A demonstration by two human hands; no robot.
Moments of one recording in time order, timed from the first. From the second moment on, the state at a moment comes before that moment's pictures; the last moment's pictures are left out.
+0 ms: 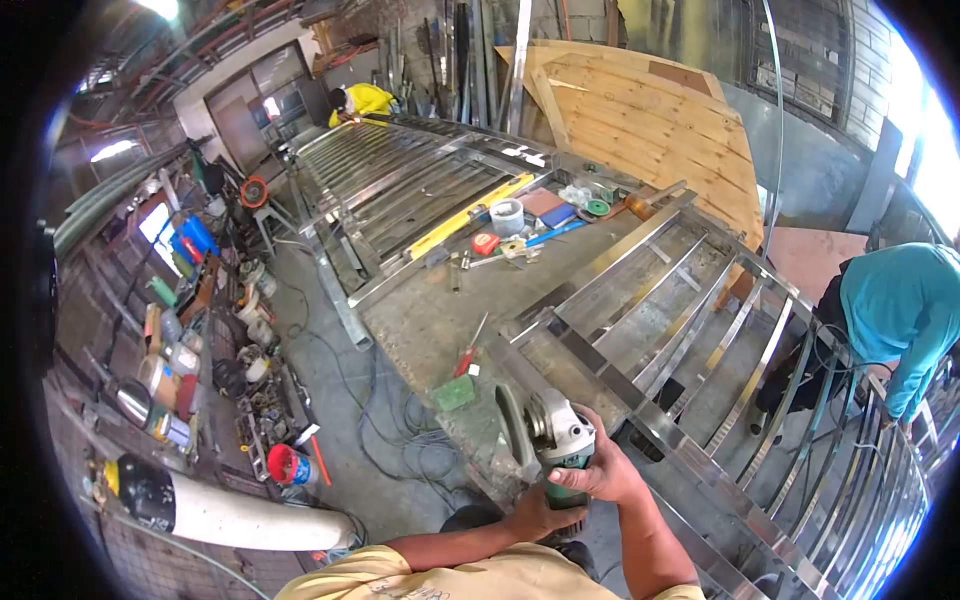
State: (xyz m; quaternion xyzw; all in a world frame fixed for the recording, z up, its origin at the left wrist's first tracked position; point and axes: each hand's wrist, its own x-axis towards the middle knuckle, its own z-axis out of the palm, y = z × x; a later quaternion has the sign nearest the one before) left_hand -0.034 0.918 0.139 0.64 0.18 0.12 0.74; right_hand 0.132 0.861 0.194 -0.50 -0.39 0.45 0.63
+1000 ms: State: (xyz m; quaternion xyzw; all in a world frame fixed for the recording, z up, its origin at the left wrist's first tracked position) left_hand 0.066 1.317 0.187 0.47 -0.05 0.02 0.88; right_hand 0.051 1.159 0.198 -0.39 -0.01 0.44 0.81
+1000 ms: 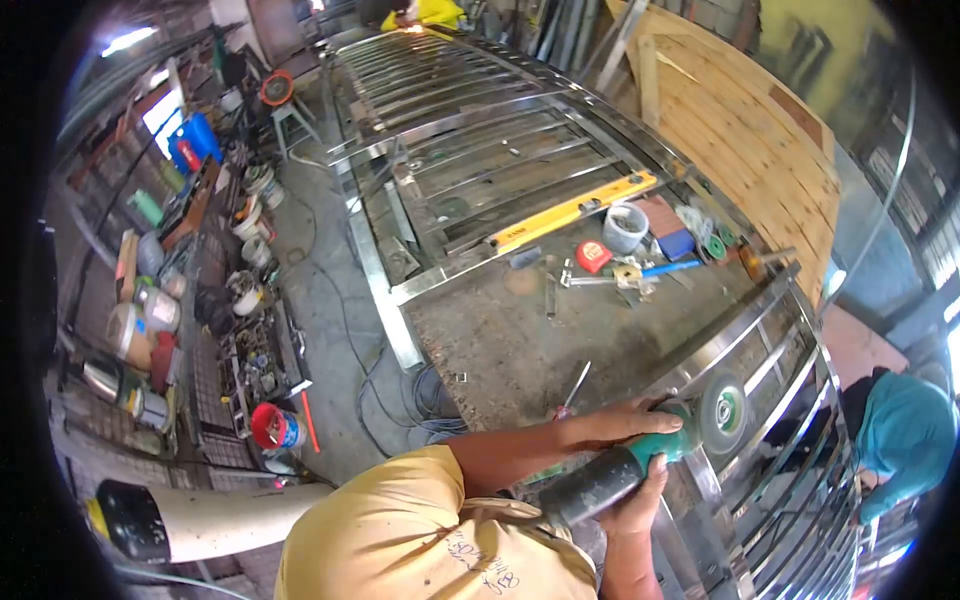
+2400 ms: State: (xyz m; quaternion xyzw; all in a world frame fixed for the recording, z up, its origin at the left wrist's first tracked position) left_hand -0.034 1.697 0.078 0.70 0.42 0.38 0.43; right_hand 0.048 1.295 0.049 -0.82 -0.34 0.40 0.22
